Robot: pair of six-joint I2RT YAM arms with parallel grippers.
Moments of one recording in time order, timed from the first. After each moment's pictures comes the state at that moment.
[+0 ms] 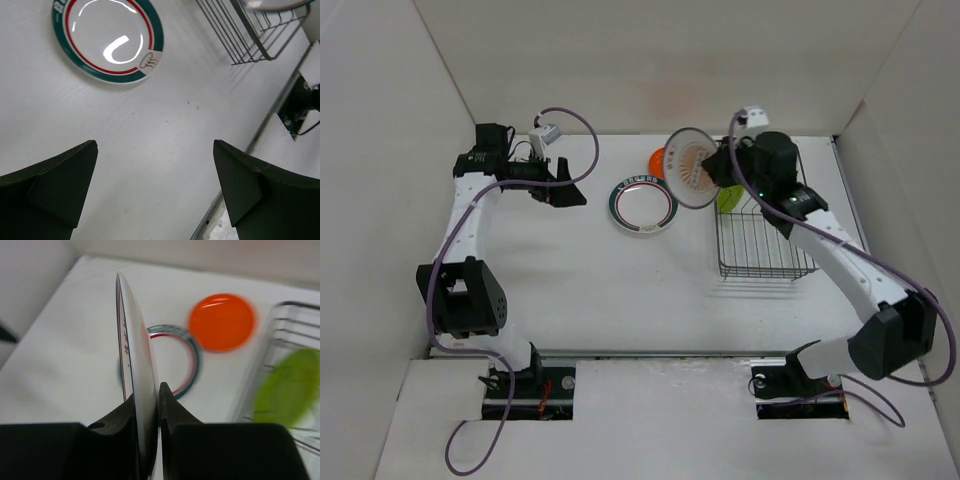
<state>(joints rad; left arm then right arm) 0.06 1.63 1.58 -0.97 0.98 0.37 0.47 1.43 1.28 -0.10 -0.17 0.28</state>
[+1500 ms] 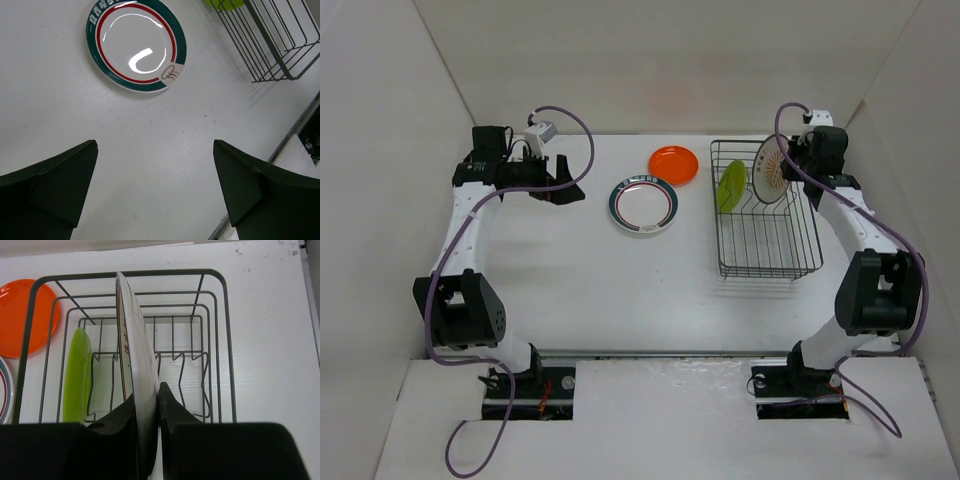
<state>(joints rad) 0.06 1.54 1.47 -0.77 0.84 0.22 -0.05 1.60 1.29 -0.15 -0.05 0.05</state>
